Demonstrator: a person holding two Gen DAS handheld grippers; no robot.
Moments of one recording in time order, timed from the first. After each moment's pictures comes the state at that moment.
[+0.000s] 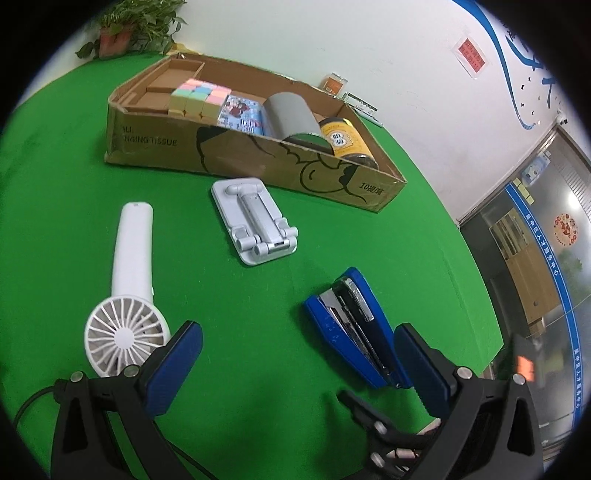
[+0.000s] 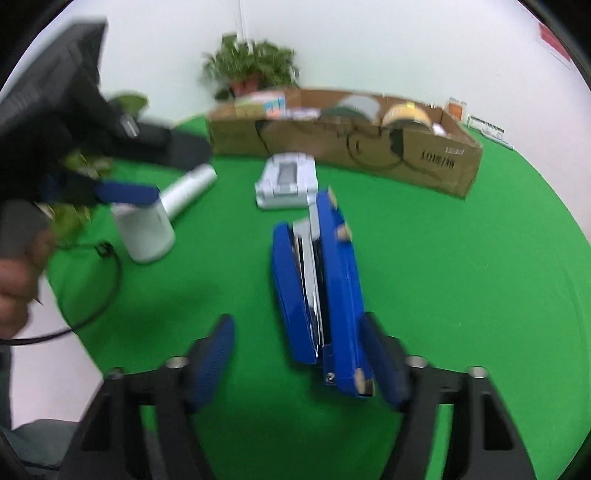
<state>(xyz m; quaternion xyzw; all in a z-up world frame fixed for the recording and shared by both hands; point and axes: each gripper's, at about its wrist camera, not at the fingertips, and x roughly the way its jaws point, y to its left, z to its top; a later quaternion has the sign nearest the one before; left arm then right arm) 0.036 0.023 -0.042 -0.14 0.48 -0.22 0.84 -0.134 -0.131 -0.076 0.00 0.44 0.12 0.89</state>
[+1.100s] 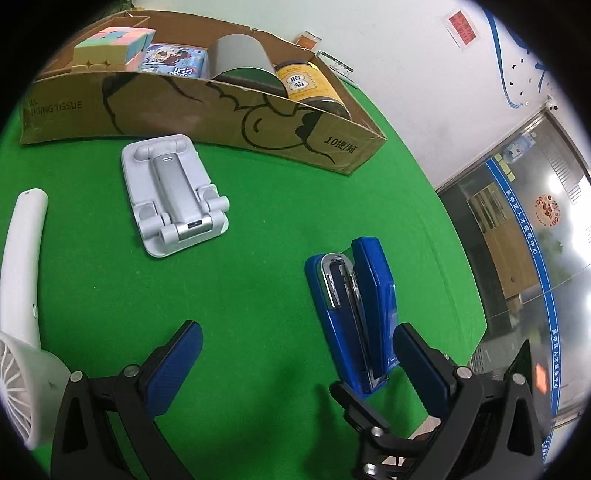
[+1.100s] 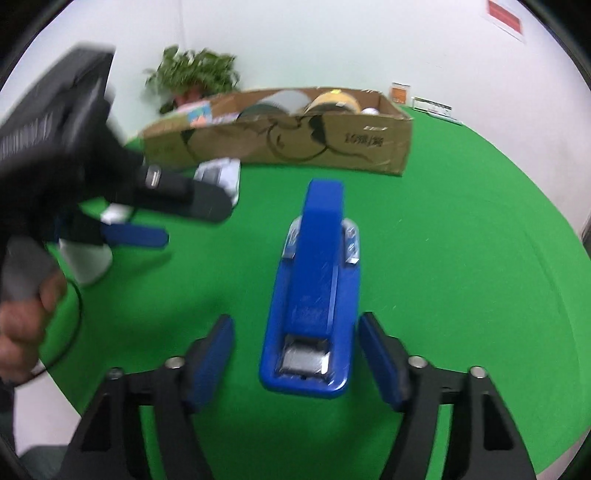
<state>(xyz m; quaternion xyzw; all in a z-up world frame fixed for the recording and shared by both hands) 0.069 -0.034 -0.073 -0.15 0.52 -0.28 0.79 -0.141 -0.173 -0.078 0.03 0.43 0.03 0.90</state>
